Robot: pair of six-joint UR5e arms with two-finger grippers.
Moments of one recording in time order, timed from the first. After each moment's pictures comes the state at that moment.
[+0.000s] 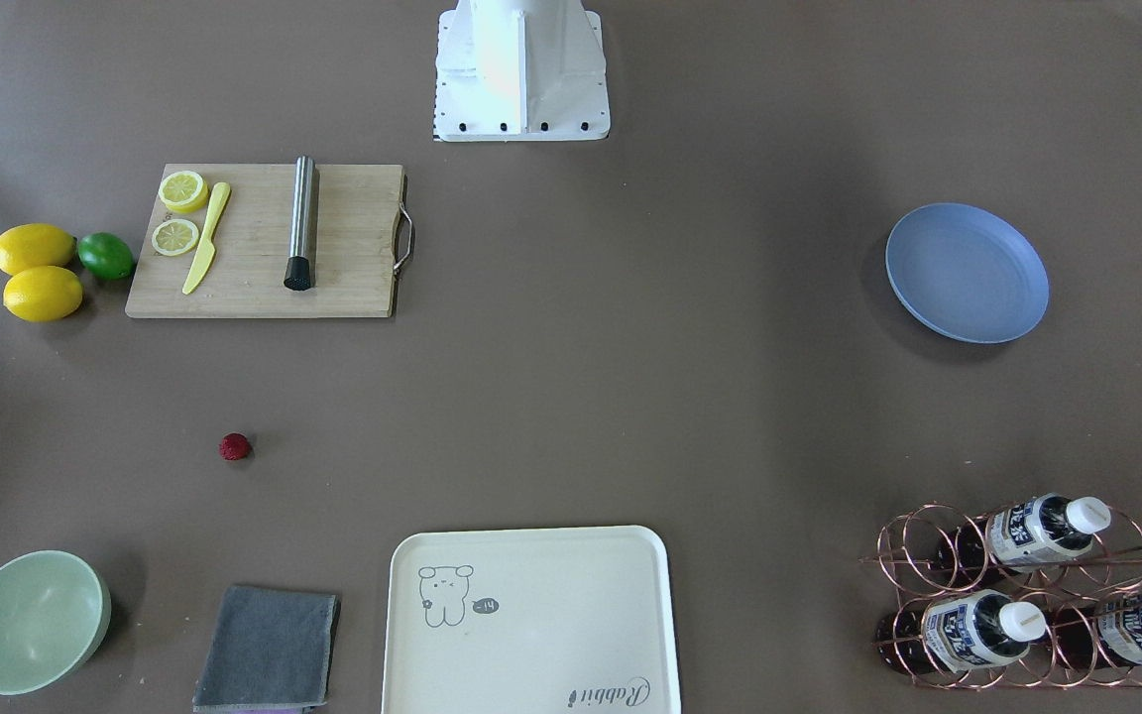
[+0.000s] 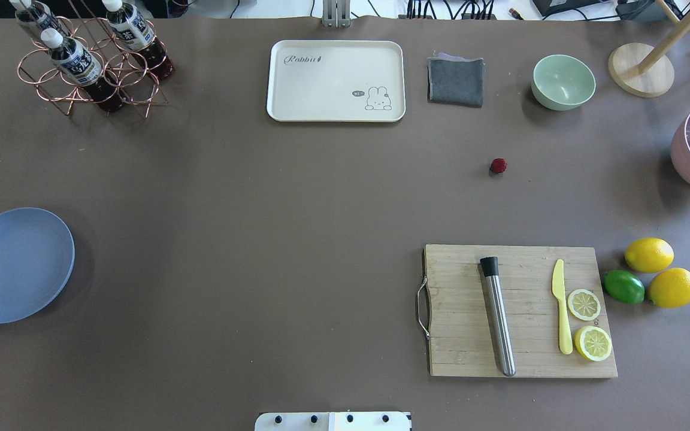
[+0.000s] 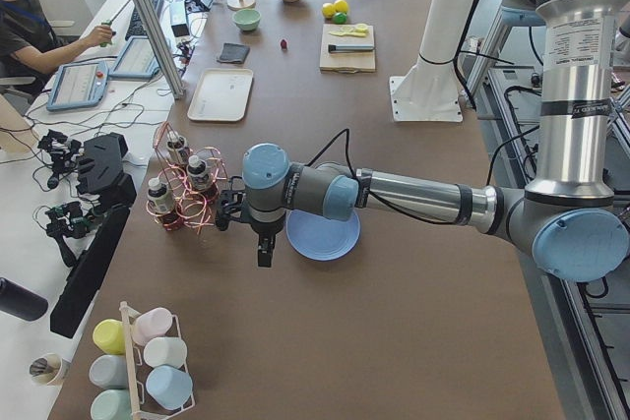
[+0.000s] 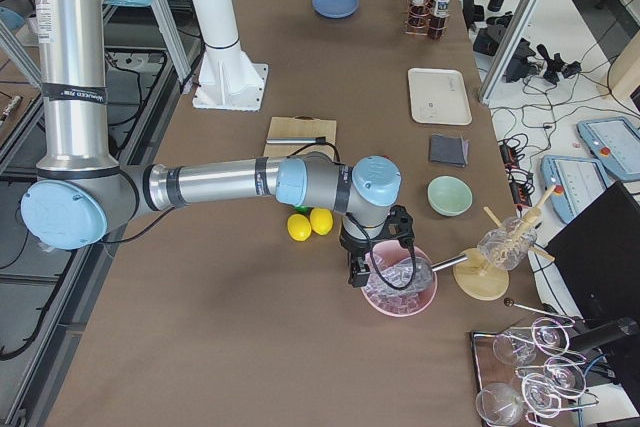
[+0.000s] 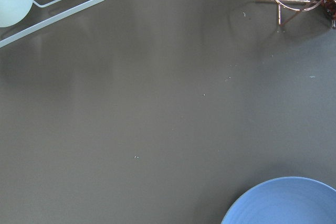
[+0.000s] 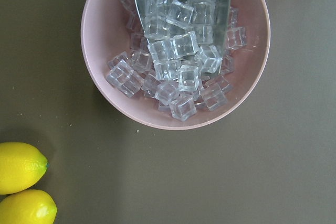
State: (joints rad) left arm -1.51 -1.53 -1.75 -1.67 -2.36 -0.21; right arm 1.57 -1.59 1.74 -1.81 2.29 -0.26
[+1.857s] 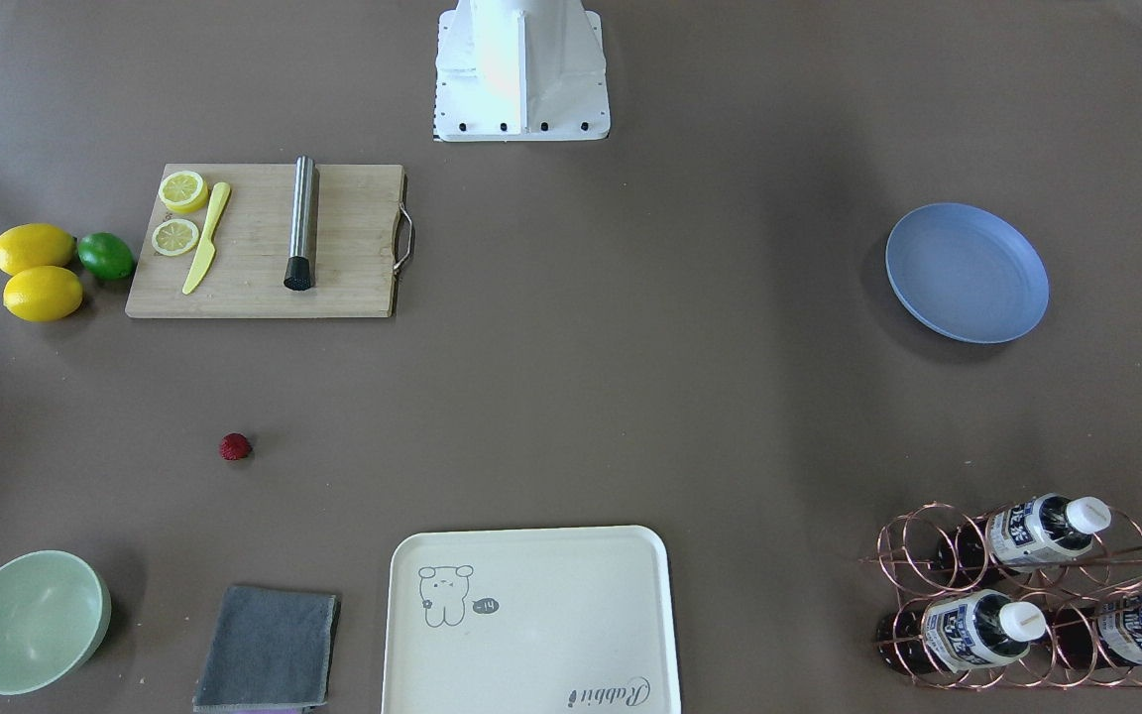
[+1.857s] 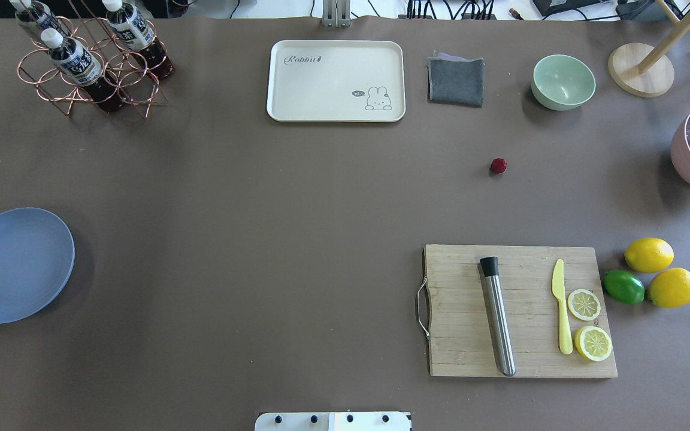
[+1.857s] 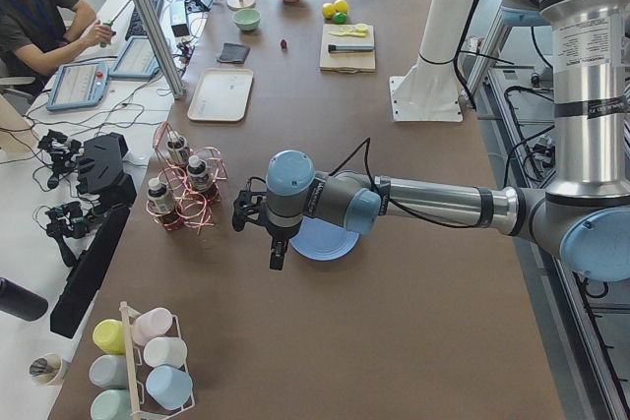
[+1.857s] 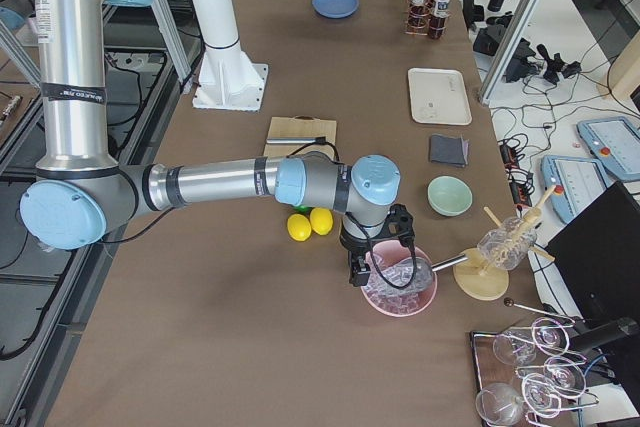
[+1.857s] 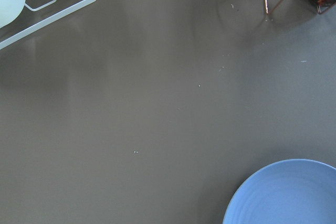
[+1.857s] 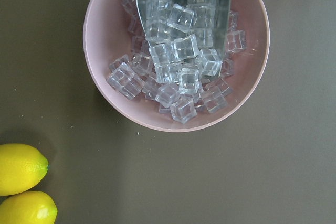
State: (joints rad) left arm -1.50 -1.44 -1.79 -1.81 -2.36 -0.21; right arm 1.58 -1.59 1.74 -1.80 2.29 -0.26
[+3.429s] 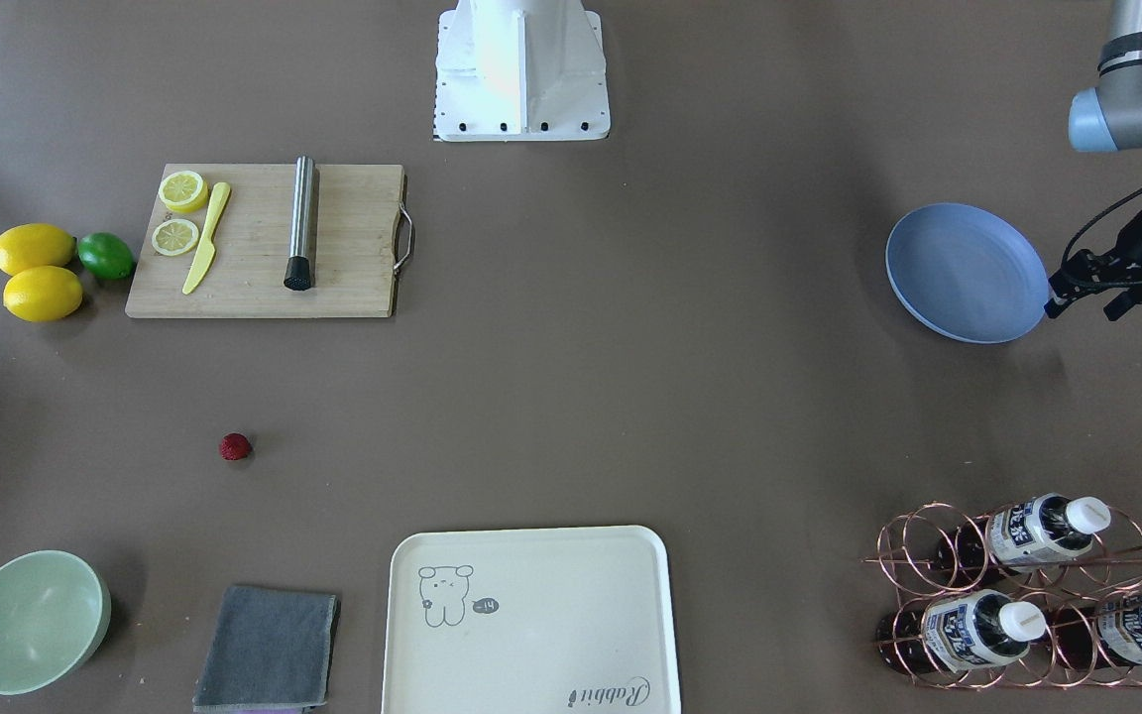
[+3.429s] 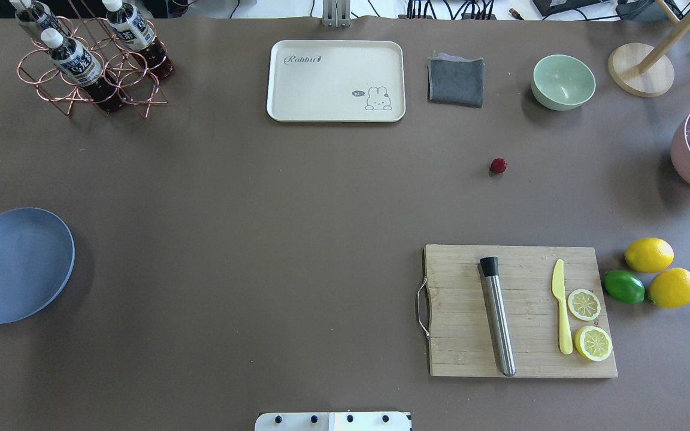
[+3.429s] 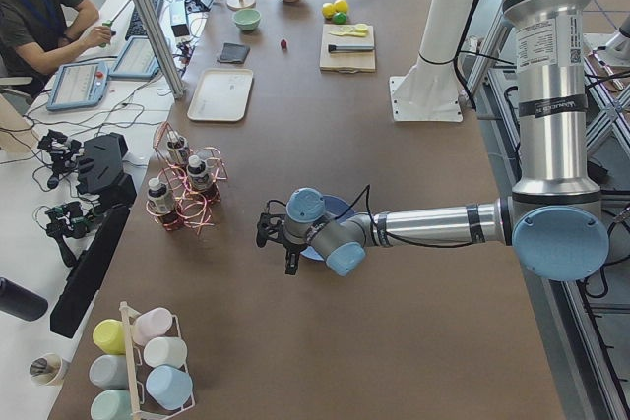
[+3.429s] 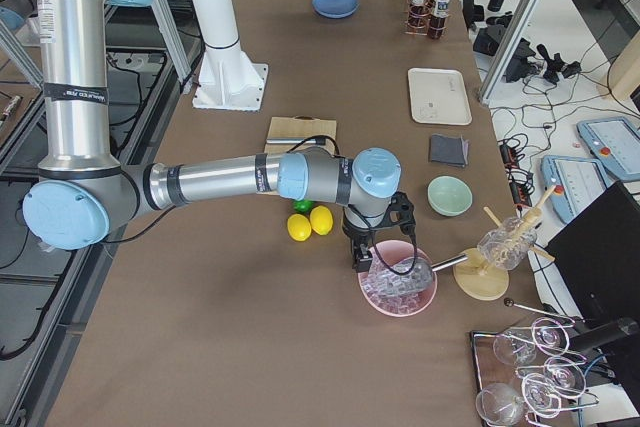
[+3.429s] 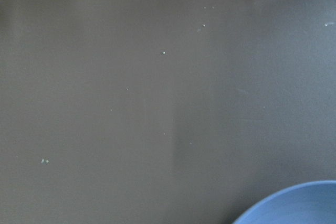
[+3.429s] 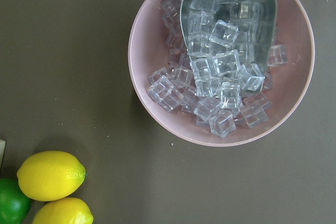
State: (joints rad) left arm -1.11 -1.44 -1.47 -2.48 -2.20 -0.74; right arm 1.55 -1.59 1.76 -1.79 2.37 -0.24
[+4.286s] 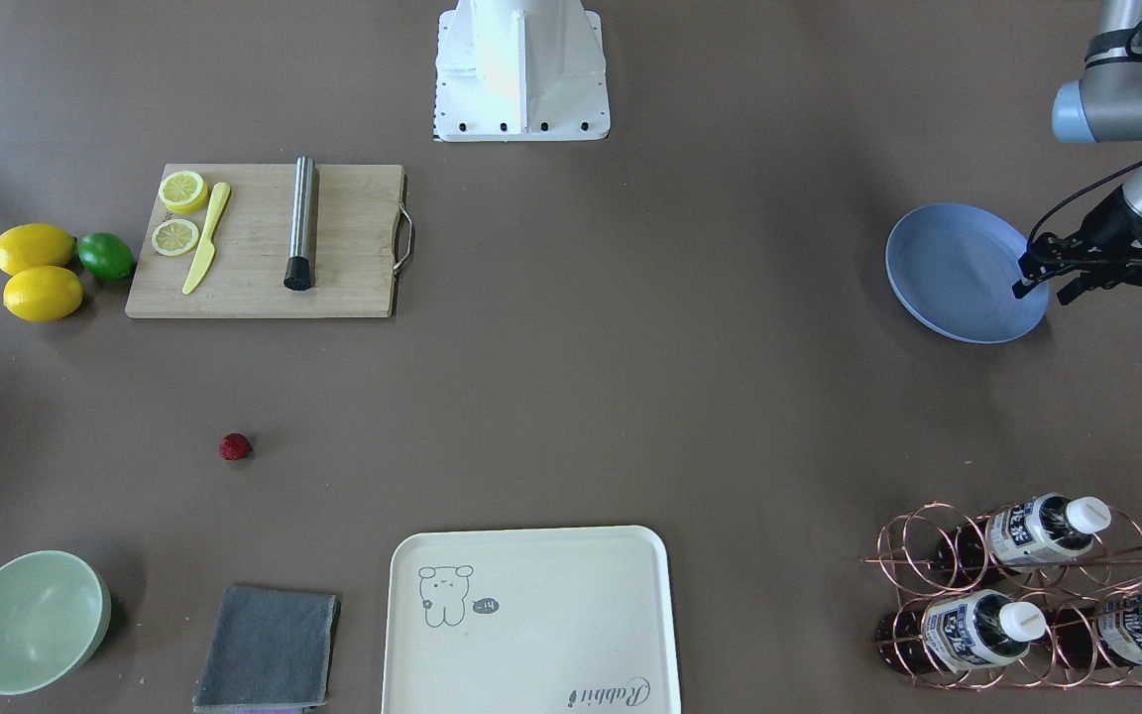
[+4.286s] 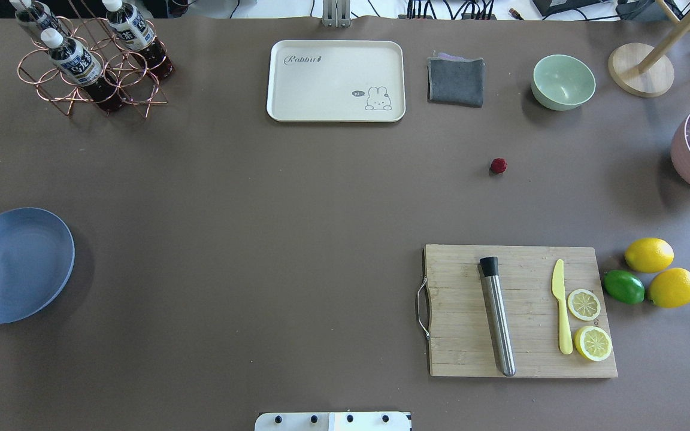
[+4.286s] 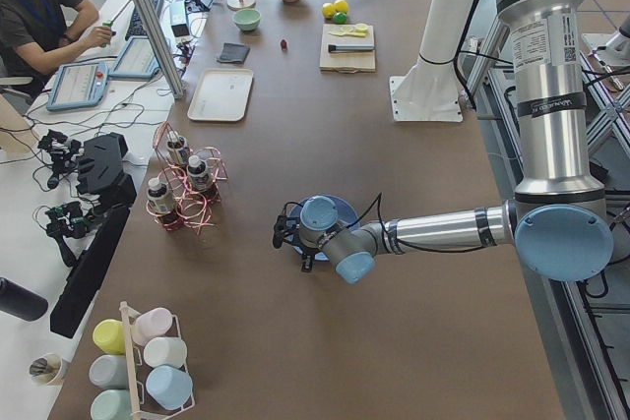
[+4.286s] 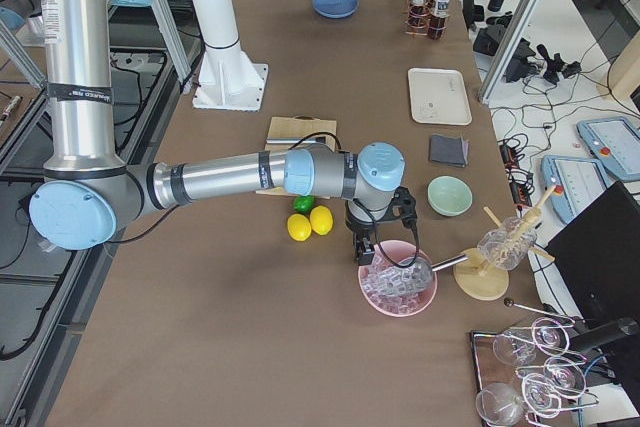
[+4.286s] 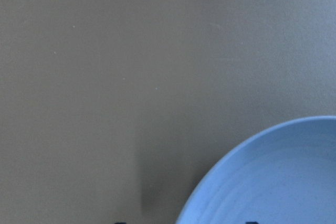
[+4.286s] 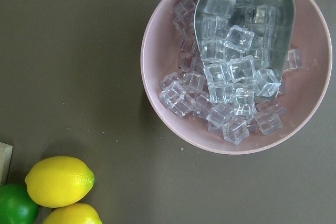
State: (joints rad) left arm -1.04 -1.40 -1.45 -2.58 -2.23 -0.74; right arm 1.52 -1.58 1.76 -1.79 2.37 -0.21
